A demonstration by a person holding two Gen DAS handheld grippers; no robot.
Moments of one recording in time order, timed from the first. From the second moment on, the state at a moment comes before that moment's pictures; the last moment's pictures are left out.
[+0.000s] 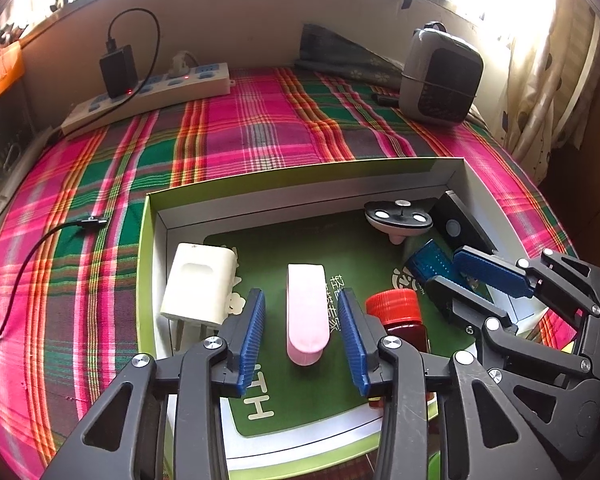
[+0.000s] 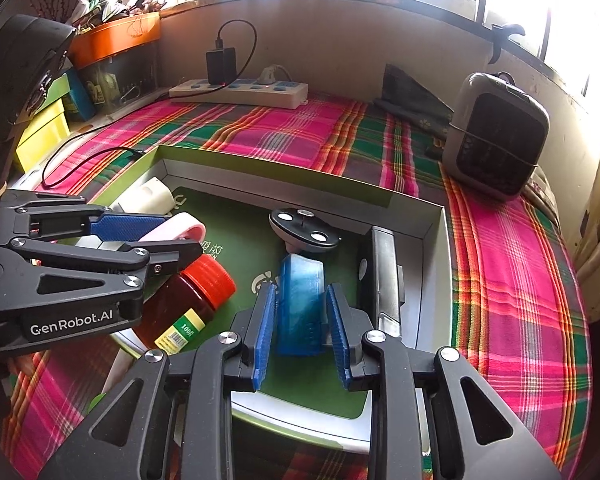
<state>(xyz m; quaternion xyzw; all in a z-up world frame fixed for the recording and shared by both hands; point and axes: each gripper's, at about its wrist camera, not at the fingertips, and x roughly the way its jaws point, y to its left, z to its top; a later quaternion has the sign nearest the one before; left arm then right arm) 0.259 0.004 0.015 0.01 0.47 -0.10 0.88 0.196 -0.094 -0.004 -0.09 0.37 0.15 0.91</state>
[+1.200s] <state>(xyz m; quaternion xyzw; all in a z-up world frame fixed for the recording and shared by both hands) 0.180 0.012 0.045 0.01 0.40 -0.07 0.91 0.142 -0.110 0.012 -0.04 0.33 0.12 0.94</state>
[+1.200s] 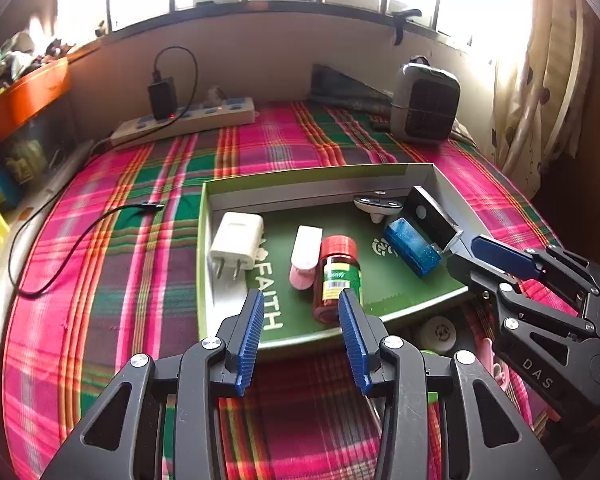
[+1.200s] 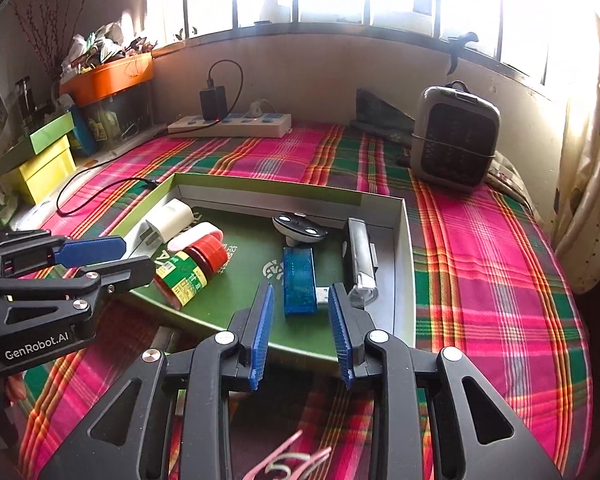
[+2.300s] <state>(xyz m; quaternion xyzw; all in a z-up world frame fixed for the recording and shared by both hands) 0.125 0.041 0.028 -0.05 0.41 -0.06 0.91 0.080 -0.145 0.010 0.02 0.34 0.09 0.94</state>
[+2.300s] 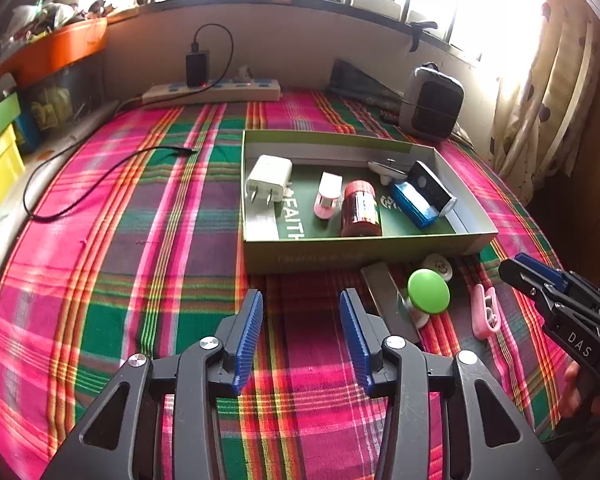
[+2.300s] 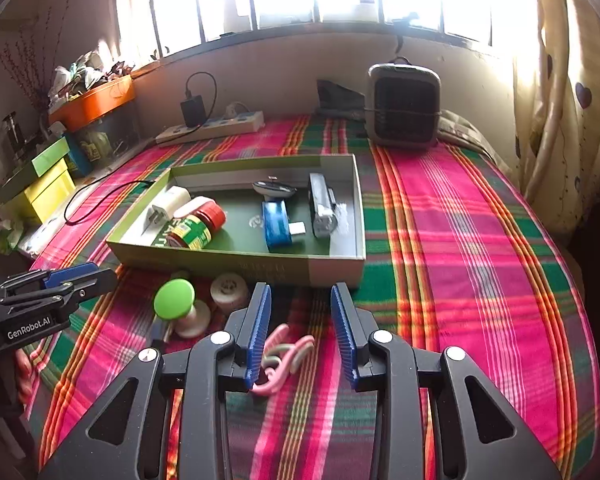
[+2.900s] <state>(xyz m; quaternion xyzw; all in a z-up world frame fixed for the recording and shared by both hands) 0.123 0.043 0.019 -0.07 0.42 -0.09 0.90 0.076 -0.126 -0.012 0.01 0.39 0.08 0.92</state>
